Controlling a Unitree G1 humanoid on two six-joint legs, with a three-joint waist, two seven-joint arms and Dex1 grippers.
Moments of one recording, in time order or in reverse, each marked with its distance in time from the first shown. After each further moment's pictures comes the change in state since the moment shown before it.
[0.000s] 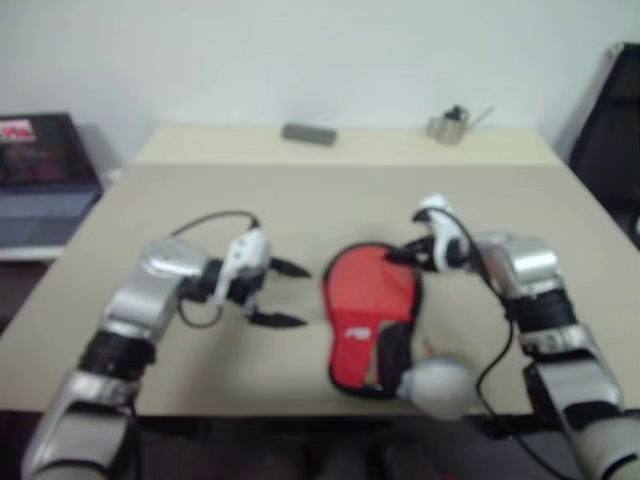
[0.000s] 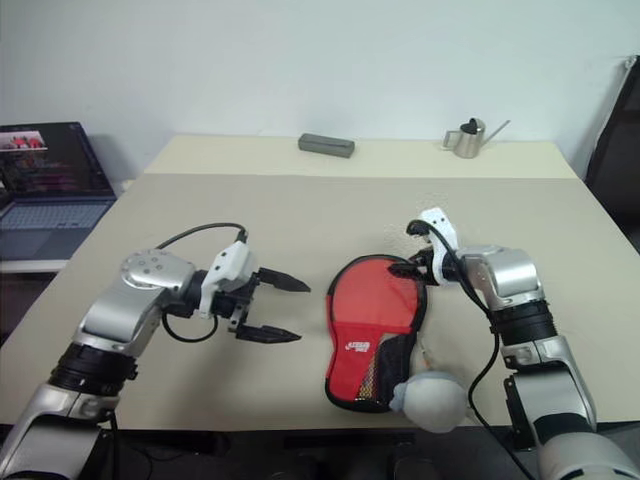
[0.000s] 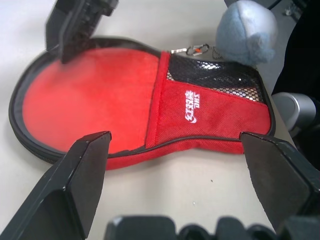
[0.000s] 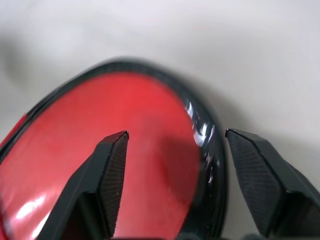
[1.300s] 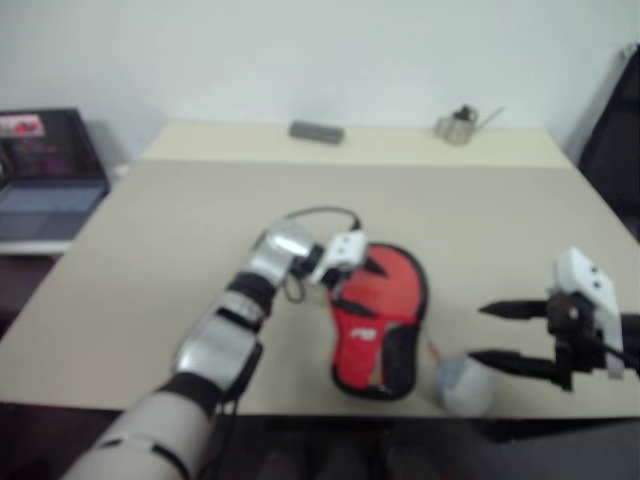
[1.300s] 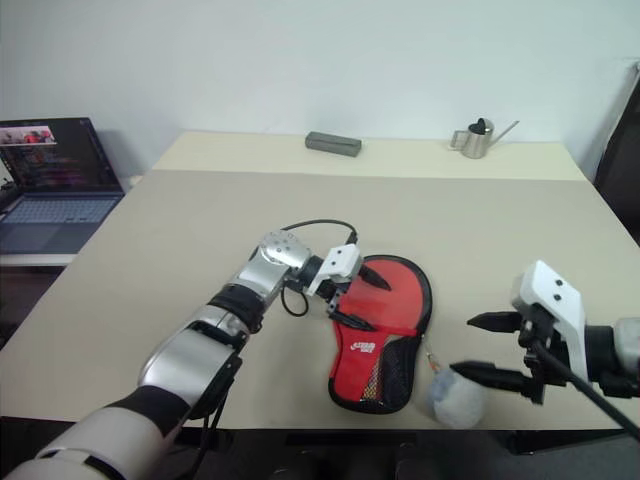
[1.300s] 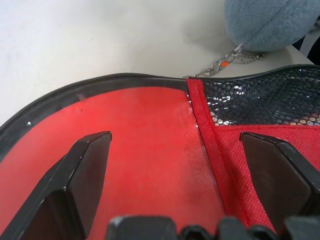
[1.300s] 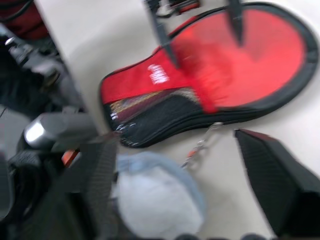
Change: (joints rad) left arm -0.481 -0.510 -0.164 0.954 0.324 -0.591 -0.061; right arm 0.842 -0.621 -0.702 -1.110 0.677 0.259 0.321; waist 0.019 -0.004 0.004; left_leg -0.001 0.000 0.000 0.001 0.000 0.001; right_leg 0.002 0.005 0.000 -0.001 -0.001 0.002
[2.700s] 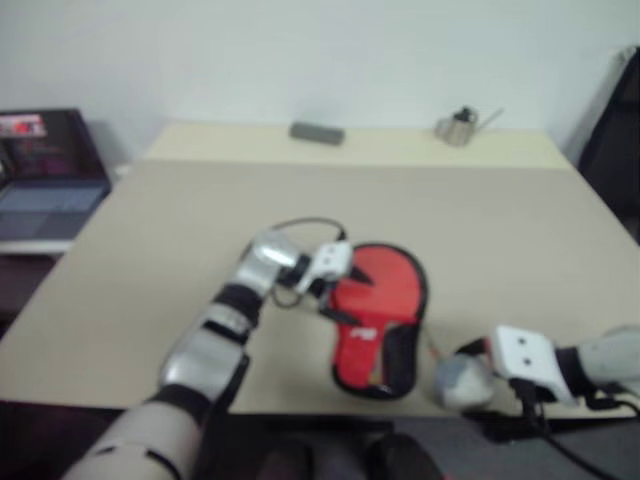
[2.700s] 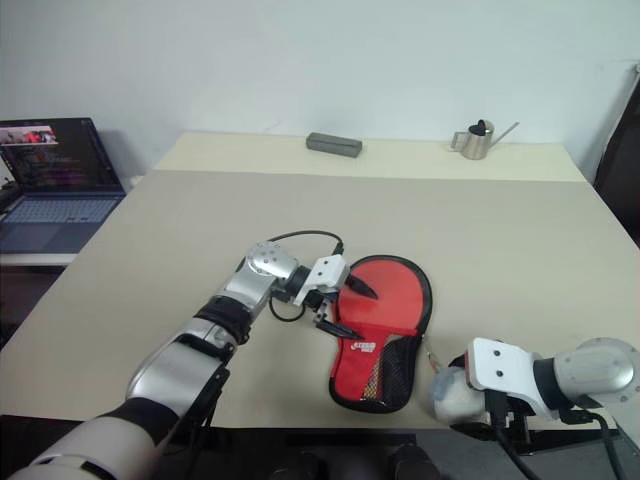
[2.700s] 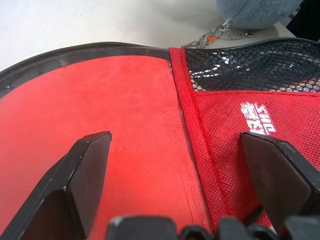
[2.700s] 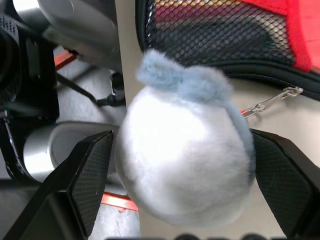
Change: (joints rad) left arm 0.085 0.058 -0.002 -0.064 -0.006 0.005 -0.009; right arm 0.166 -0.087 0.538 0.132 -0.638 -0.721 0.115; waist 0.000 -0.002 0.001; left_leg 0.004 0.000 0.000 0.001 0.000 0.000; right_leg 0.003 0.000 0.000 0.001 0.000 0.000
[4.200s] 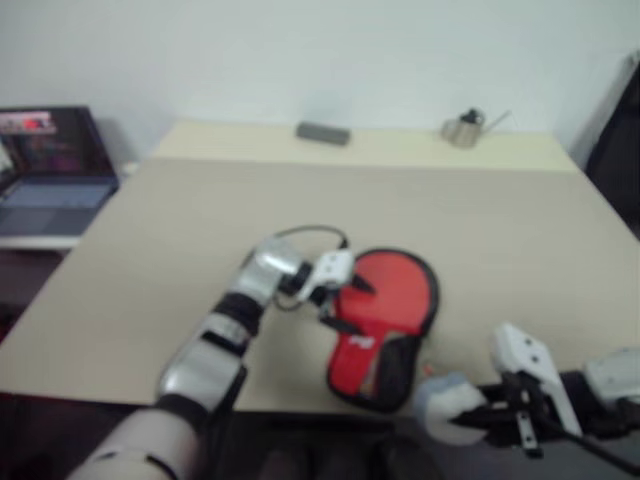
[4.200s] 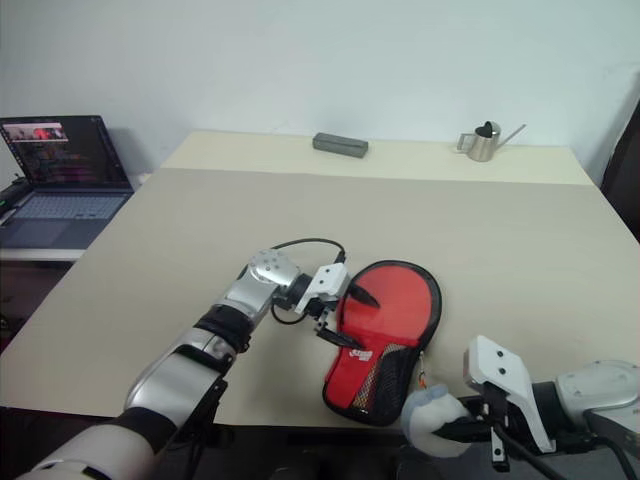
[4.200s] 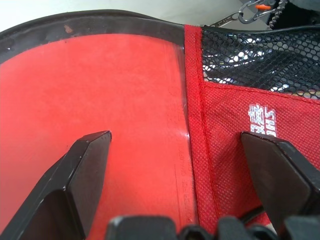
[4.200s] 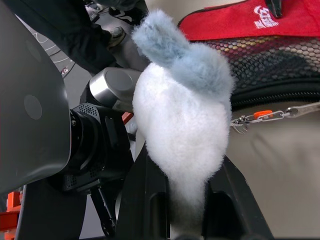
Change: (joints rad) left arm 0.061 0.006 -0.026 -0.096 -0.019 0.057 -0.005; right arm 0.040 0.048 -0.161 -0.144 0.502 0.366 -0.125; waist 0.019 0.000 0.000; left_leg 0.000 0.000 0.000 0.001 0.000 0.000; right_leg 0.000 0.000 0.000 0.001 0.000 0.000
